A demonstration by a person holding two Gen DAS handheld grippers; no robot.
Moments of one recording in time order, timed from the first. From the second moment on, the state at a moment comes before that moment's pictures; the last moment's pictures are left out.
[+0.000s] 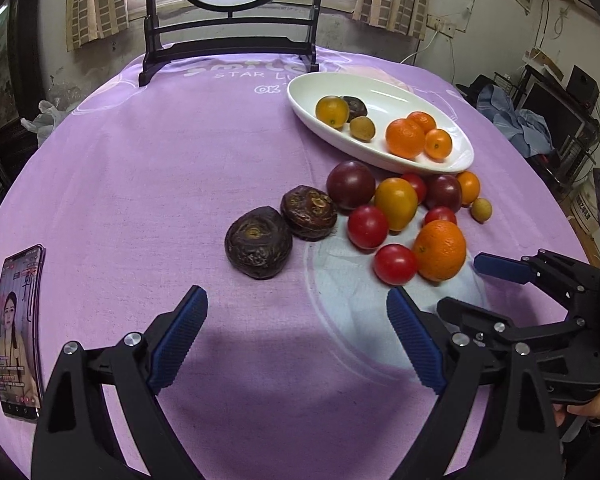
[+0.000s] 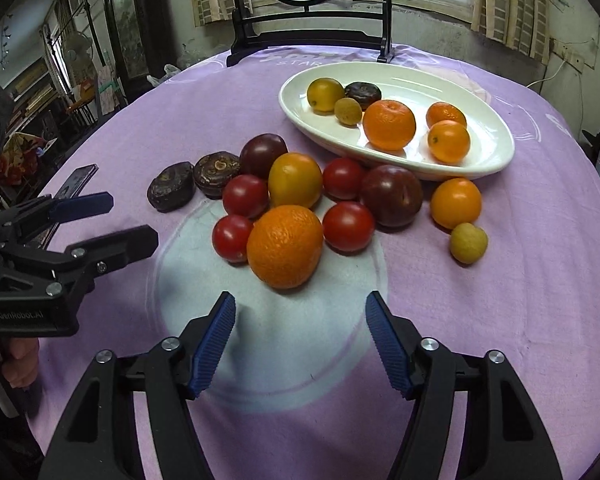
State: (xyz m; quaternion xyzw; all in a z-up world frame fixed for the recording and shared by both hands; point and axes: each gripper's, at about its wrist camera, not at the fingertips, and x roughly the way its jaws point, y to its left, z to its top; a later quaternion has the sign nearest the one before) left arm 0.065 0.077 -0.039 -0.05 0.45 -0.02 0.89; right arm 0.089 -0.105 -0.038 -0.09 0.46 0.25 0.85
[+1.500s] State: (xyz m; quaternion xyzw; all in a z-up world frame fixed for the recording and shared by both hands) left arm 0.101 0.049 0.035 0.00 0.40 -0.02 0.91; right arm 0.085 -0.174 0.027 -0.03 0.38 0.22 0.90
